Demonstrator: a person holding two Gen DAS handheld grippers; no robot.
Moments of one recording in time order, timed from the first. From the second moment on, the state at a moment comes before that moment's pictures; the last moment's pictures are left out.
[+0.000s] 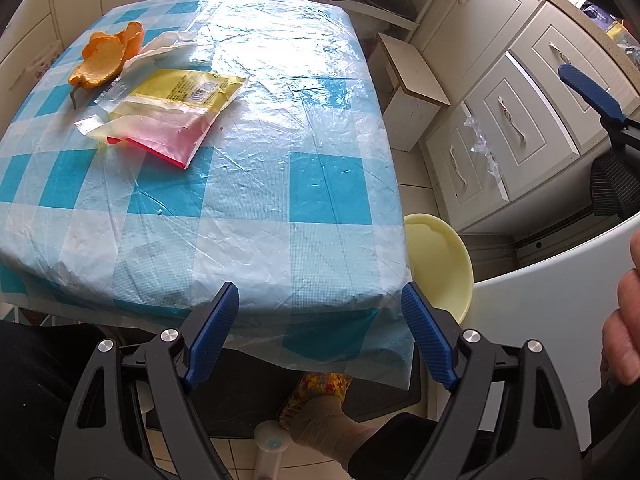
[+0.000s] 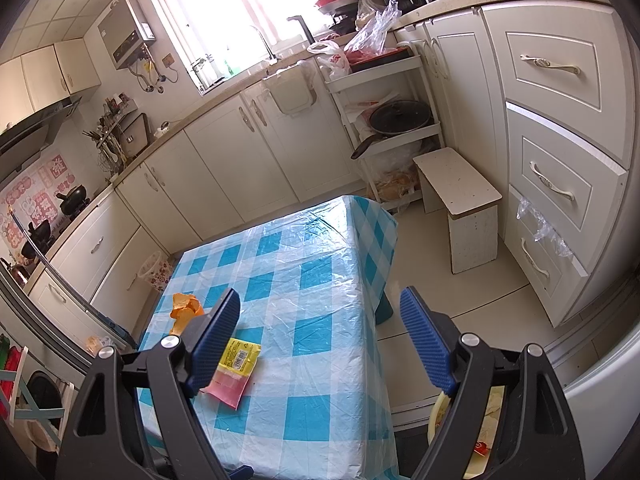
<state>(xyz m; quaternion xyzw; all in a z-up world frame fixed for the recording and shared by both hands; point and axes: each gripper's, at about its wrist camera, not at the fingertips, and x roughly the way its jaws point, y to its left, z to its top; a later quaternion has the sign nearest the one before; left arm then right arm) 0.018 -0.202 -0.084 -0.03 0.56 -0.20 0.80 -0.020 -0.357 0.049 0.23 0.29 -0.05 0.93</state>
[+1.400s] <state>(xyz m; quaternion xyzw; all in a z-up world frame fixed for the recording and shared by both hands) 0.018 -0.202 -0.085 -0.03 0.57 -0.20 0.80 -0.021 -0.355 0.047 0.23 0.29 -0.05 0.93</state>
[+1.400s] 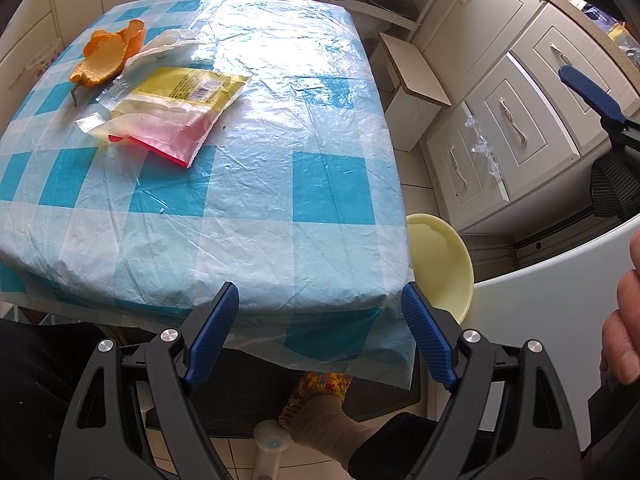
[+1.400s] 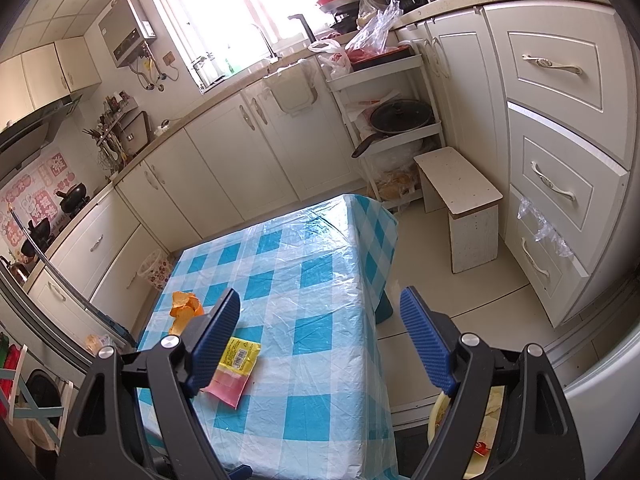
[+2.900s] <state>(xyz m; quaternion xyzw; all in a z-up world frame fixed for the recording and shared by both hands) 0.037 -0.180 -0.081 -0.06 0.57 -0.19 0.80 0.002 -0.345 0.044 0.21 0.31 -0.04 0.93</state>
